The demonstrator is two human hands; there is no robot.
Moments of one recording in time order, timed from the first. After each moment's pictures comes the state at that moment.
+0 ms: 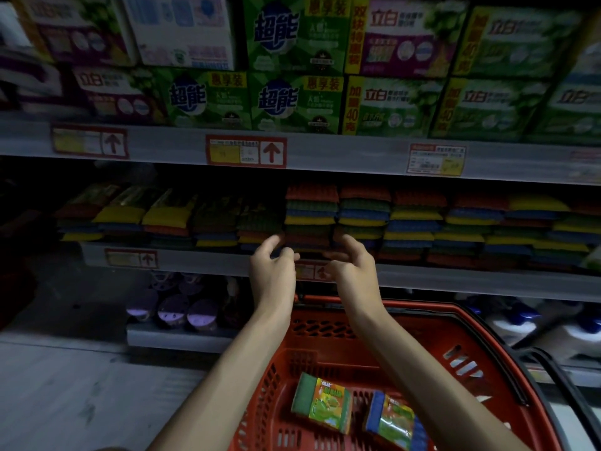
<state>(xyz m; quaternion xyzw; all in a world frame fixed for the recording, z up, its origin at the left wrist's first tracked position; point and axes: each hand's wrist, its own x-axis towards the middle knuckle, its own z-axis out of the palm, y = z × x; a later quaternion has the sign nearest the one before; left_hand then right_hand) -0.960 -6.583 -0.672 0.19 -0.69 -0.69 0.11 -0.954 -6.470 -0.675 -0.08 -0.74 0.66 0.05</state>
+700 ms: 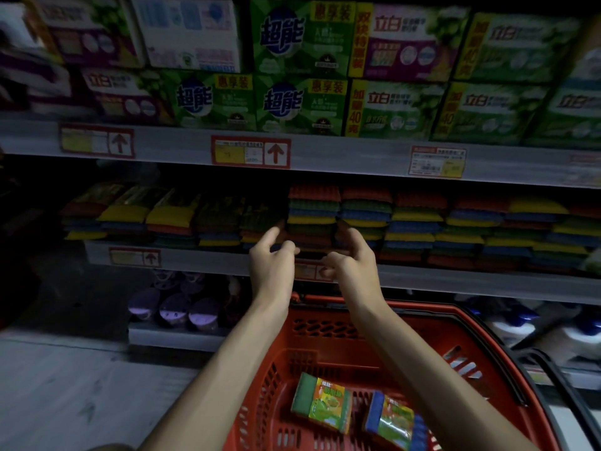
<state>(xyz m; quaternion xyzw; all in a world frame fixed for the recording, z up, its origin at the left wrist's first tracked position) -0.969 -6.589 -0.663 0.18 -0.68 -0.70 0.10 -0.955 -6.473 -0.665 -0.07 -0.75 0.66 0.04</state>
